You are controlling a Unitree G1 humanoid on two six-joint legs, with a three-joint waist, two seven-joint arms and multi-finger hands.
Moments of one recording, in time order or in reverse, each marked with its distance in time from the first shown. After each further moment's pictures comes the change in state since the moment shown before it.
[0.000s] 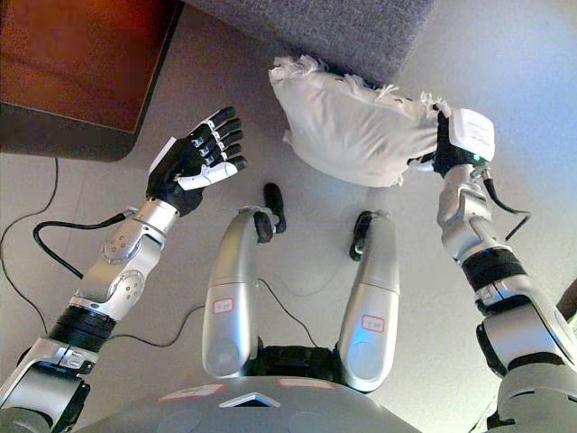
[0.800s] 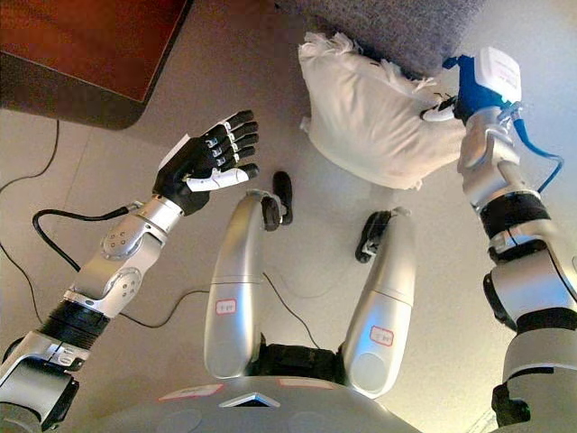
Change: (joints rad) left arm -0.045 0.077 -0.070 -0.033 -0.016 0.000 -0.045; right arm -0.333 -0.059 0.089 0.247 0.178 -0.083 0.064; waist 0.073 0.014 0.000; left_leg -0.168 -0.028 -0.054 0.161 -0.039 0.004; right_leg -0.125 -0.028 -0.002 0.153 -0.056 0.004
